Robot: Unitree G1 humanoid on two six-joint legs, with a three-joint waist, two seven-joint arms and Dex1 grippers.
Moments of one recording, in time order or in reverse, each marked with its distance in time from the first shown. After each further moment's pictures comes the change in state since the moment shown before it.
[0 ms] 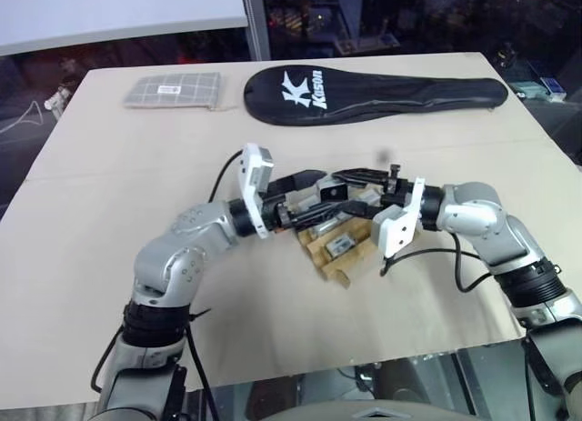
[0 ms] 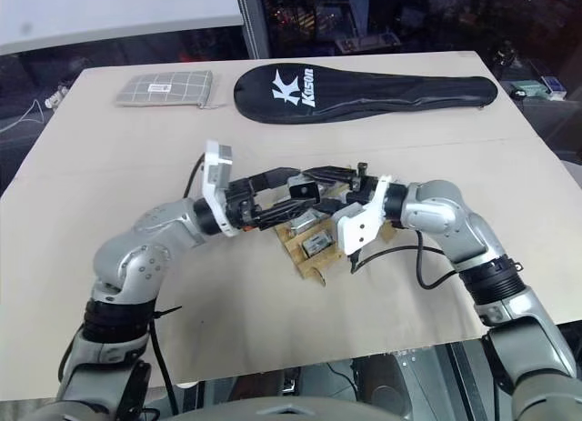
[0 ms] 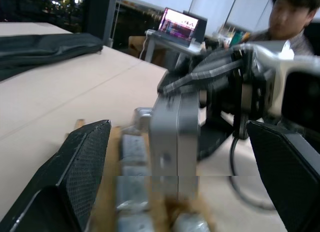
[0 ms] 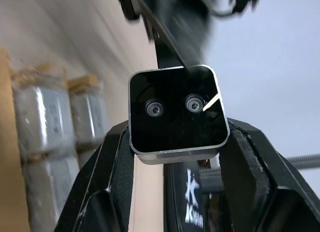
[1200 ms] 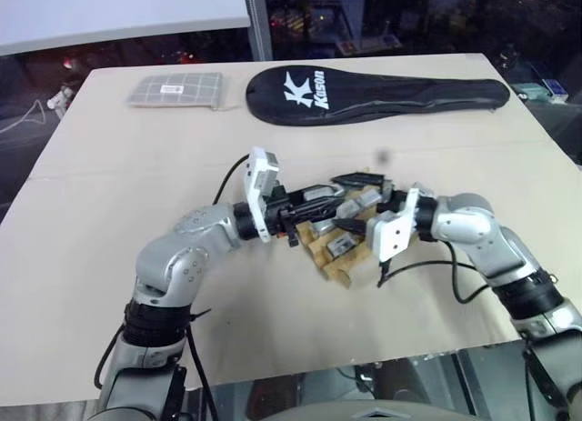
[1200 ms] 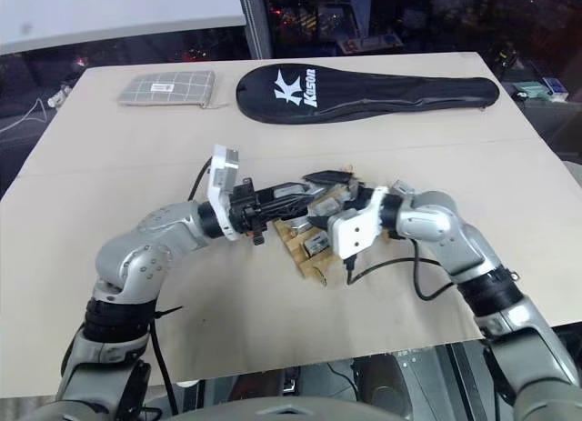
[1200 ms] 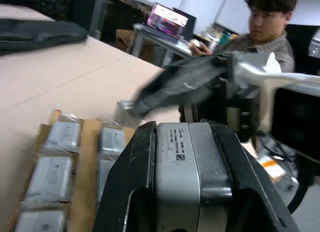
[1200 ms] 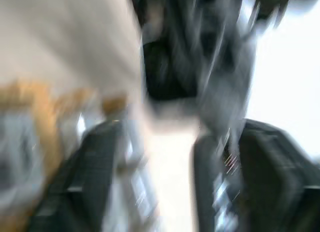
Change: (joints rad) left arm -0.005 0.003 -0.011 0.017 0.021 0.007 -0.017; right arm 0.112 -0.042 -0.007 -0.105 0.093 0.250 0.045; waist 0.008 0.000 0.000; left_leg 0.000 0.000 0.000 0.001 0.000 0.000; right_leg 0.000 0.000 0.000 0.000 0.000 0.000
